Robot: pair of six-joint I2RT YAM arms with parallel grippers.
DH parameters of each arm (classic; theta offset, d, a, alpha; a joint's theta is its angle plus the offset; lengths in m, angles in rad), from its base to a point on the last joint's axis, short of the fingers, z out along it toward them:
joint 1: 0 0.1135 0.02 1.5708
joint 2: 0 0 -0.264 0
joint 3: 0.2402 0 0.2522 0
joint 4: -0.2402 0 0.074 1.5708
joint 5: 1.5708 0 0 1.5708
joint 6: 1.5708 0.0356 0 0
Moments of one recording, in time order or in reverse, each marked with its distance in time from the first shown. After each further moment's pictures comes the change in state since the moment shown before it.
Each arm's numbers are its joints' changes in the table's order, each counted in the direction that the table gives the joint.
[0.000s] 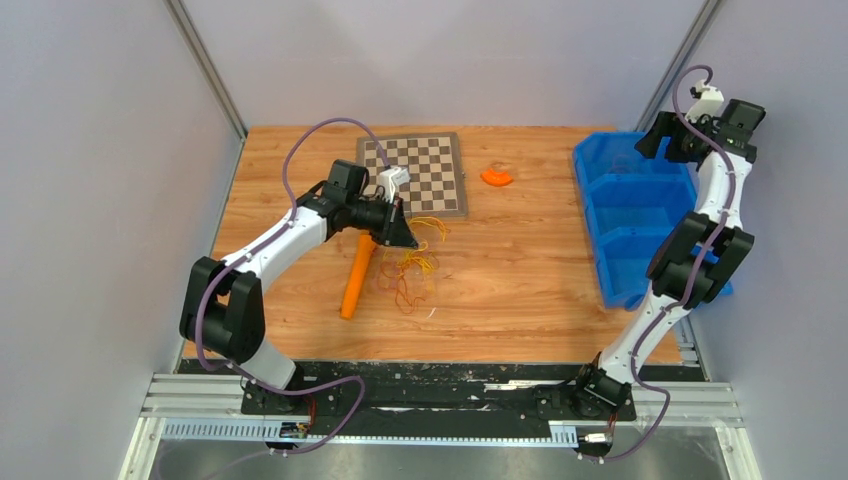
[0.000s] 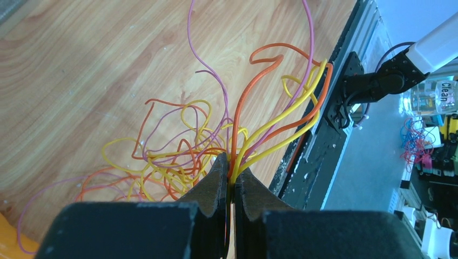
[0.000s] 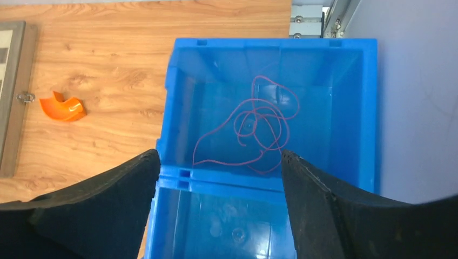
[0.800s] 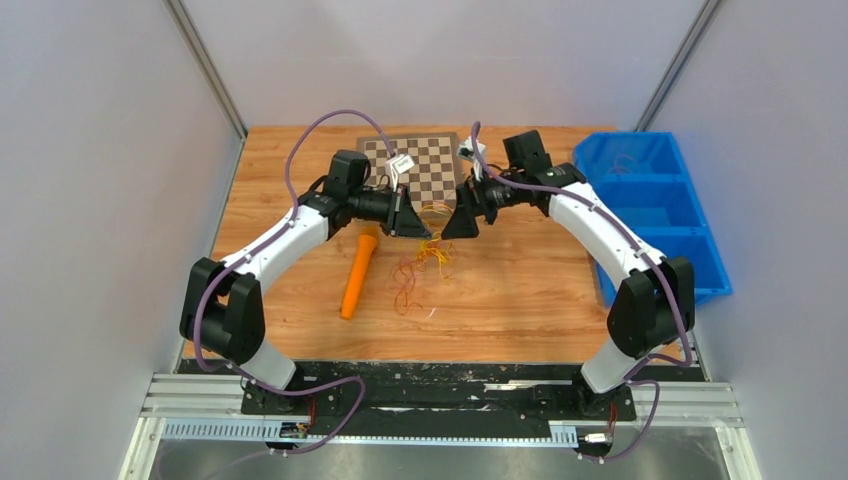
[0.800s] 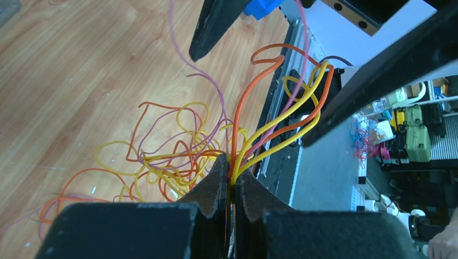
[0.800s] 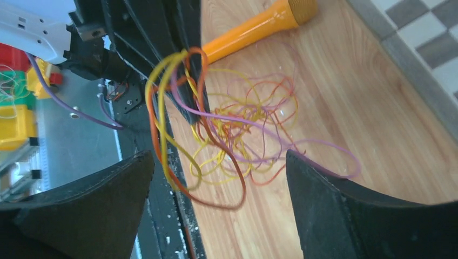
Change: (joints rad) left arm -0.018 0.000 0.035 0.169 0.158 -0.165; right arm 0.912 0.445 -0.521 -0.161 -0.299 0.071
